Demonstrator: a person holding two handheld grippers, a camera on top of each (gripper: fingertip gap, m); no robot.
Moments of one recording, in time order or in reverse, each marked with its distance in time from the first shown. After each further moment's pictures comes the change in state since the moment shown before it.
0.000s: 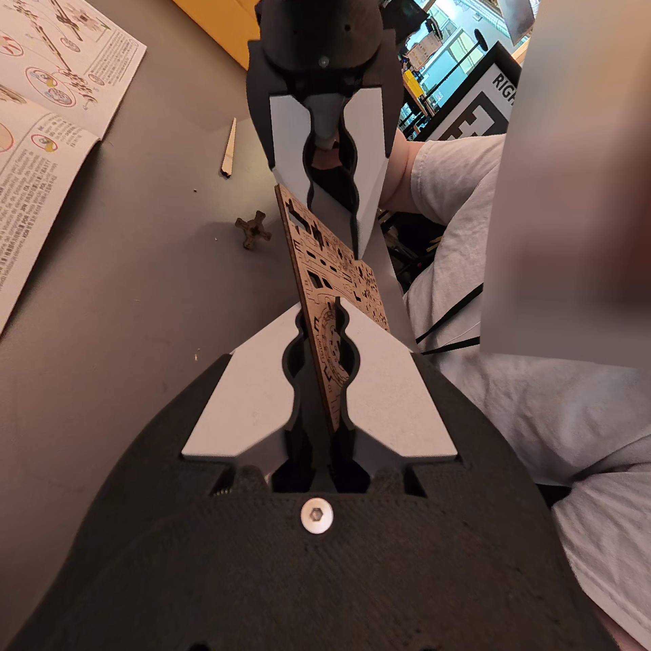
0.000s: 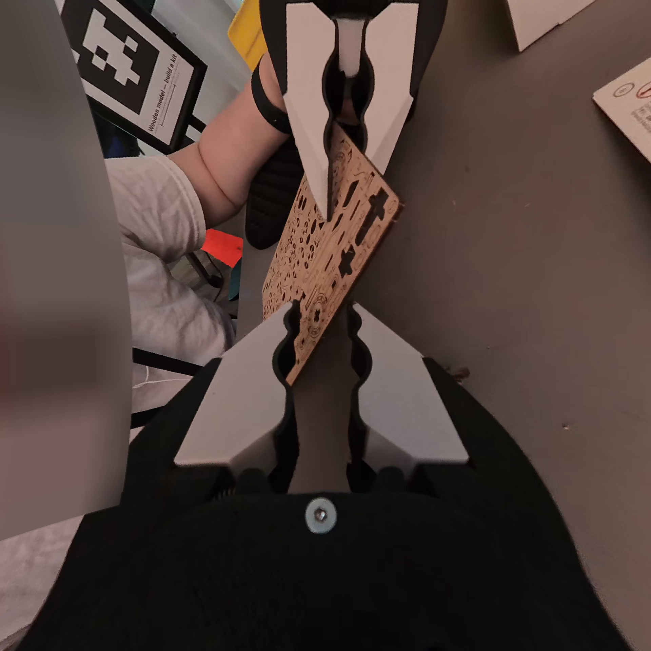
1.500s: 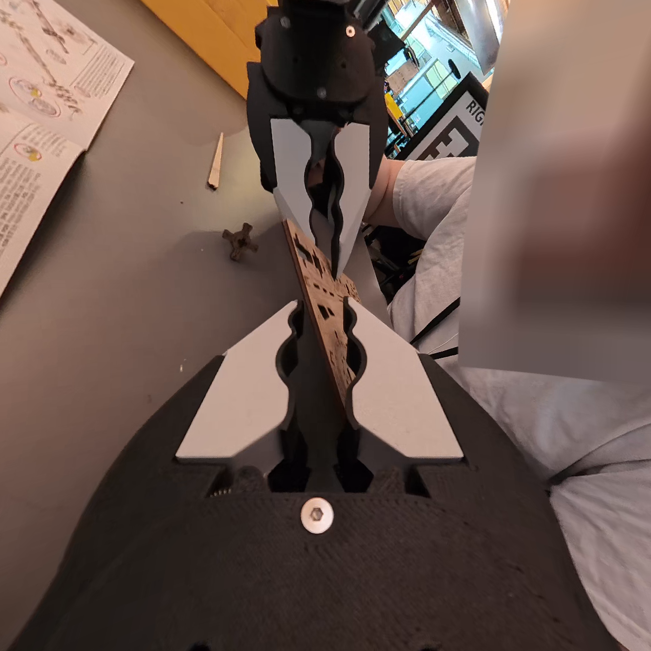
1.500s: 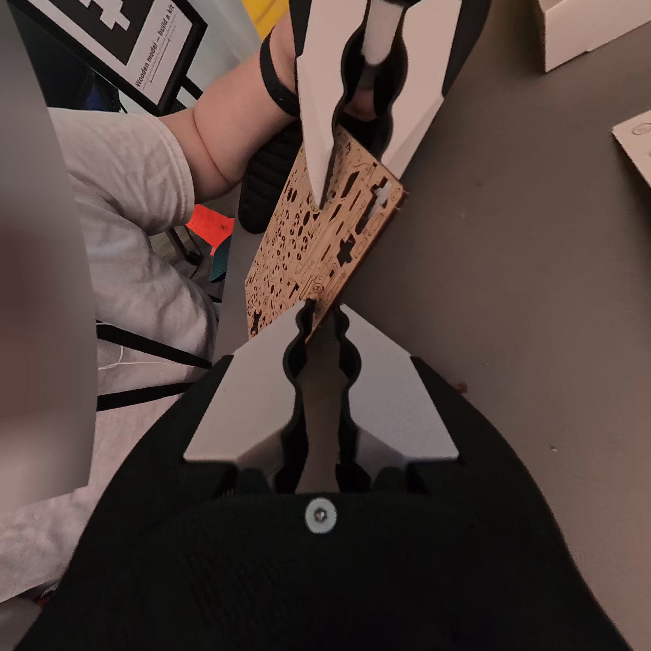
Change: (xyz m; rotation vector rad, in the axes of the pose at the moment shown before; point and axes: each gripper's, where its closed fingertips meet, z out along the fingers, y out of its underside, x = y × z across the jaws) left arm 0.007 -0.007 -0.001 0.040 0.050 -0.028; right arm -0.002 0.003 0.004 -0.033 0.020 -0.134
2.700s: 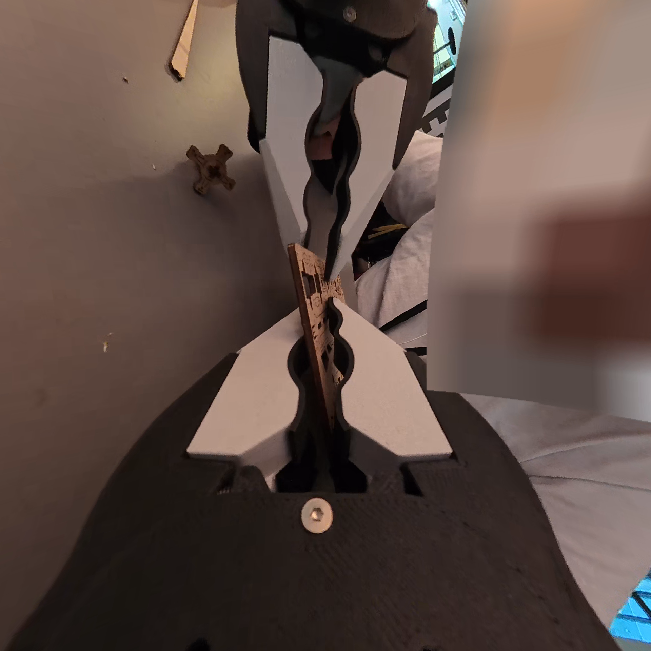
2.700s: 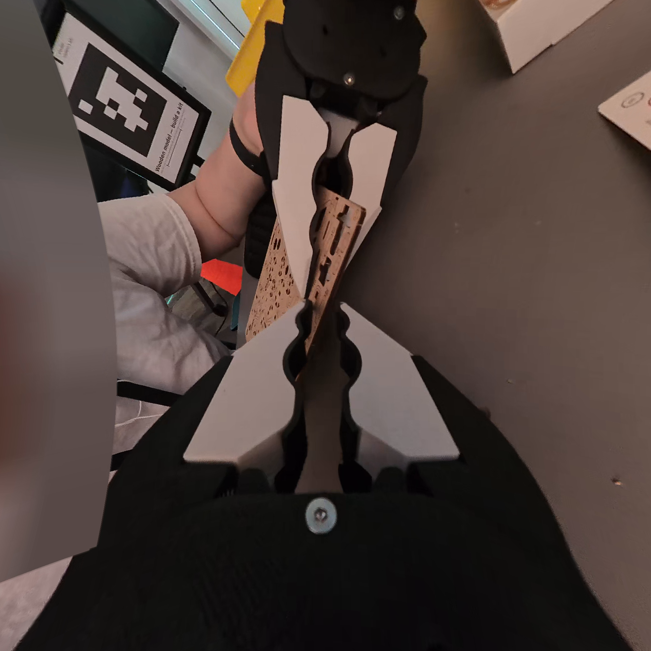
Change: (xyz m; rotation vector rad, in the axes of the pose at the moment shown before) left arm 0.007 0.027 0.026 -0.142 0.079 -0.265; right arm 0.006 -0.012 0.015 0.123 -0.013 0.170
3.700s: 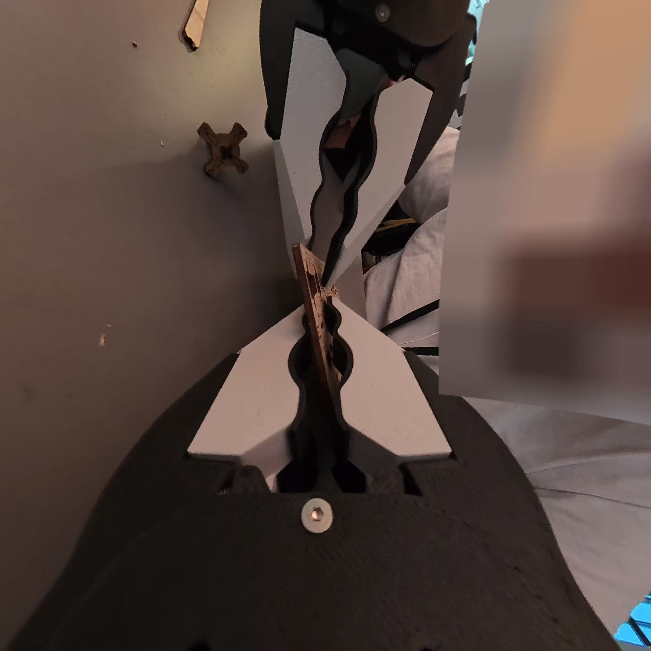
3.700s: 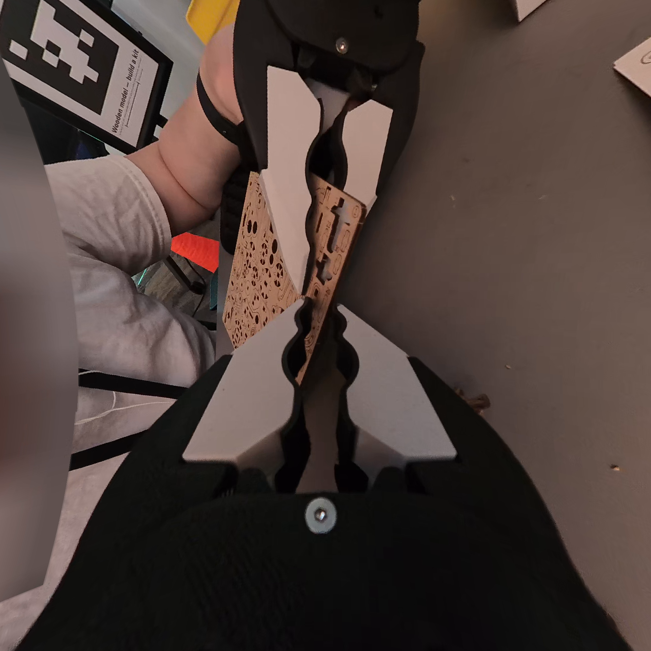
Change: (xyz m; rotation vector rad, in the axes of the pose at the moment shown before) left arm -0.007 0.006 0.007 -0.029 -0.034 -0.043; right arm 0.007 0.014 0.005 -0.089 0.066 -0.019
